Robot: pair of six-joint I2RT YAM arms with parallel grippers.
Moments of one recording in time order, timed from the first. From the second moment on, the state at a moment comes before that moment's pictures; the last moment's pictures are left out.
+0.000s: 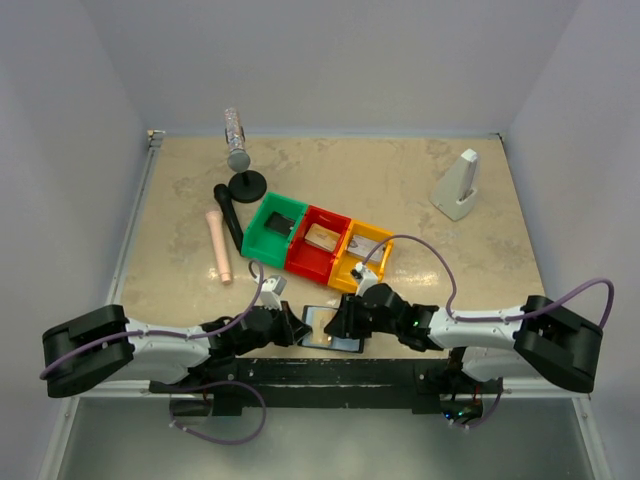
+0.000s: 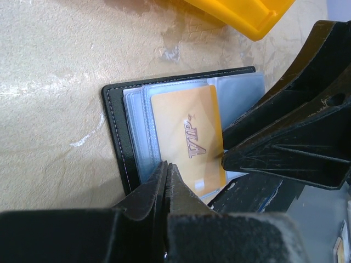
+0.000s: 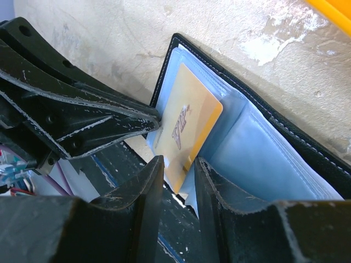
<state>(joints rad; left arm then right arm) -1.15 1.13 0.08 0.55 -0.19 -0.99 1.08 1.23 0.32 0.29 -0.05 0.99</state>
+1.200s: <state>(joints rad) -1.15 1.18 0.08 0.62 -0.18 -0.99 1.02 1.28 0.30 0.36 -0.08 1.02</state>
